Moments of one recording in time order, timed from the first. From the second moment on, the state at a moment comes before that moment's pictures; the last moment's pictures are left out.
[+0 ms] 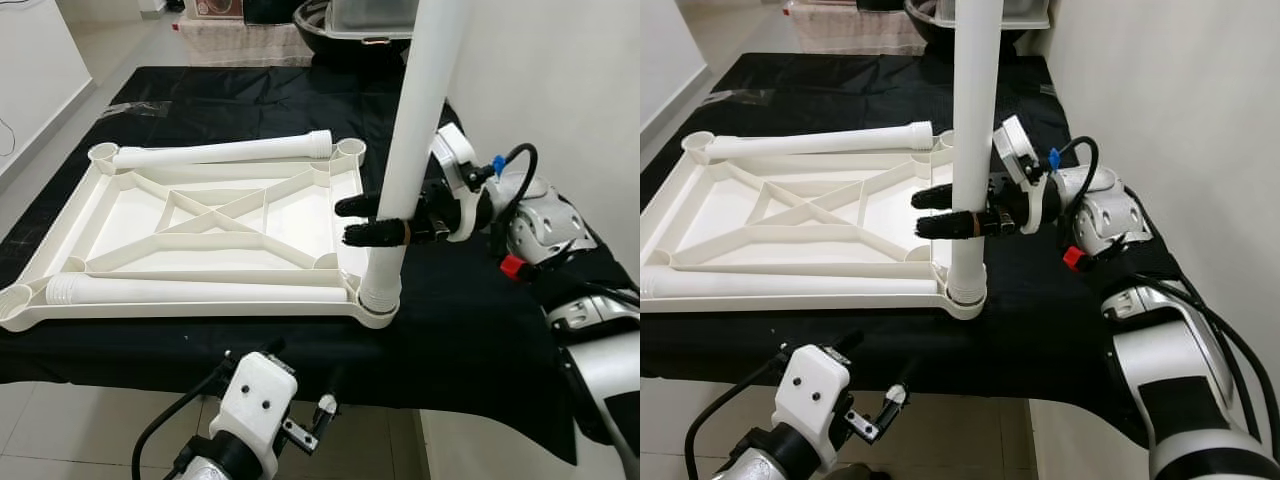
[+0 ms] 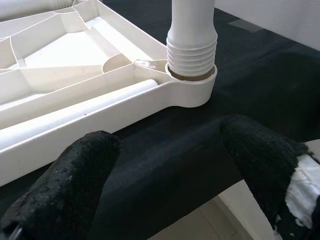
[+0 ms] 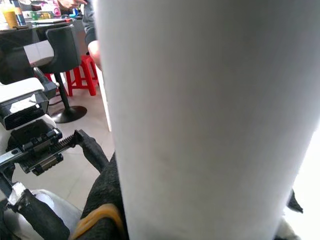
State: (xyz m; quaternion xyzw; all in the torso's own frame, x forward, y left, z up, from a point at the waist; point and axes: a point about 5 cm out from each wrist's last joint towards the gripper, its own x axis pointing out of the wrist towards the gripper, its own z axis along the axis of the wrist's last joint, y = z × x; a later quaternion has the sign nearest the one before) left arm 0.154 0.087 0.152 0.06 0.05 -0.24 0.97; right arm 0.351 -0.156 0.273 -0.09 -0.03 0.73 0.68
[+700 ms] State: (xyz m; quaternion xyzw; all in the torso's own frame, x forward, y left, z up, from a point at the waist) left arm 0.156 0.086 0.153 0.07 0.04 -0.24 0.97; right arm 0.347 -0.152 0.264 -0.09 -0.03 0.73 0.67
